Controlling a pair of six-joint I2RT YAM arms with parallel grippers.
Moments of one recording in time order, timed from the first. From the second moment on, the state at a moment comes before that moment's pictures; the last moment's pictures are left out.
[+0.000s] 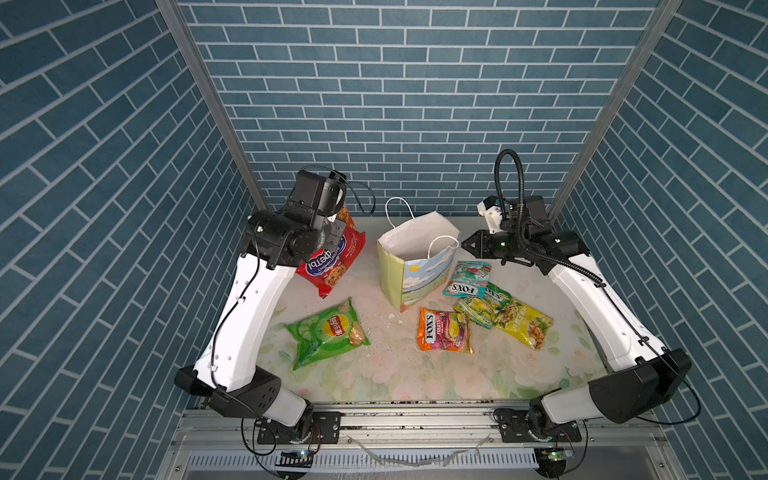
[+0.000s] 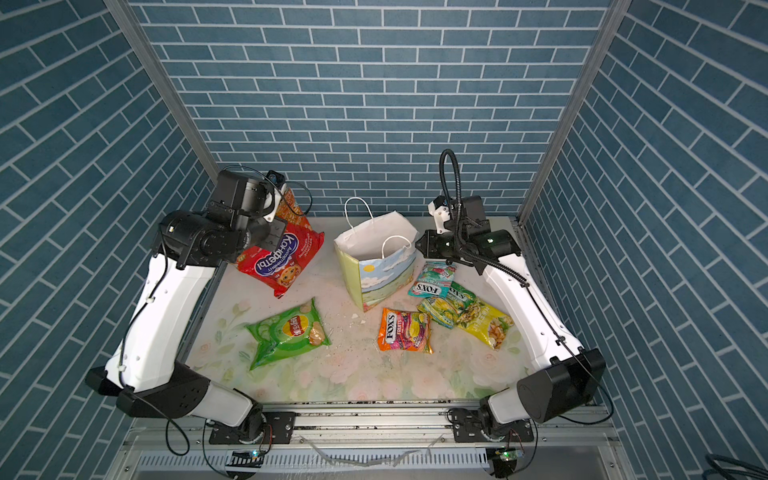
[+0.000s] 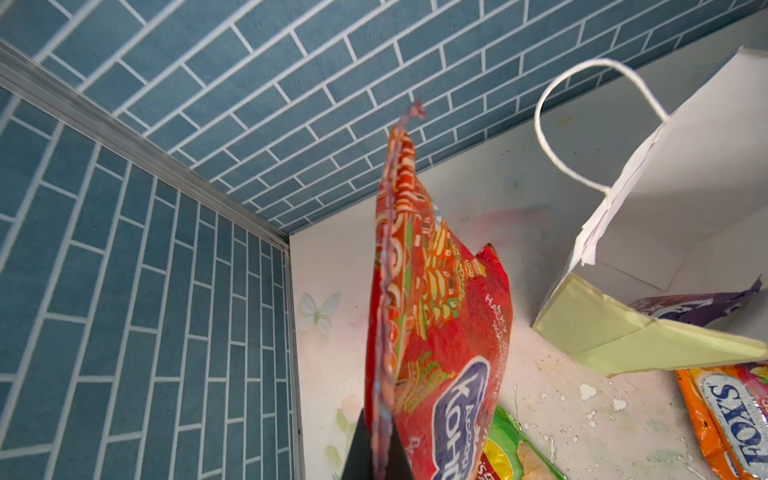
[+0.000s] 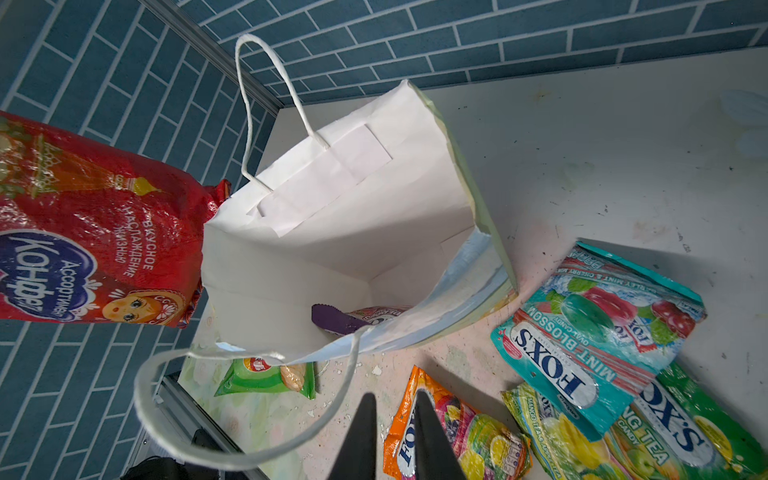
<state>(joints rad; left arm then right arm) -0.45 1.50 2.10 -1.35 -0.43 0.08 0.40 1.44 1.57 -0.85 -0.37 0.31</state>
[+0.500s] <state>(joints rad) -0.33 1.49 1.79 -1.19 -0.20 -0.03 0.40 1.42 1.54 -0.84 -0.36 0.31</state>
